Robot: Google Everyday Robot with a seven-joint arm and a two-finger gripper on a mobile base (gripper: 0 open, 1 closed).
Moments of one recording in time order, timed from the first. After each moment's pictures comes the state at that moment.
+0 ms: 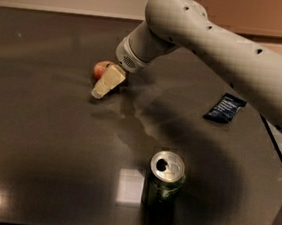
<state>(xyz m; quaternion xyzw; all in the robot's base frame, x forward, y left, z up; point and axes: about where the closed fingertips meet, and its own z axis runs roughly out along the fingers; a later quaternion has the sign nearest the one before) 0.638 0.093 0.862 -0.58 0.74 0.16 0.32</state>
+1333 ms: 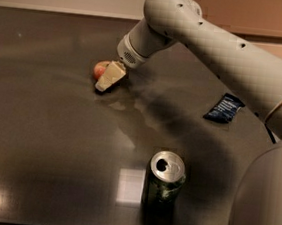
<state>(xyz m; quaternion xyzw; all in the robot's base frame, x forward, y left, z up) 0.668 0.093 0.849 -0.58 0.74 0.16 0.30</state>
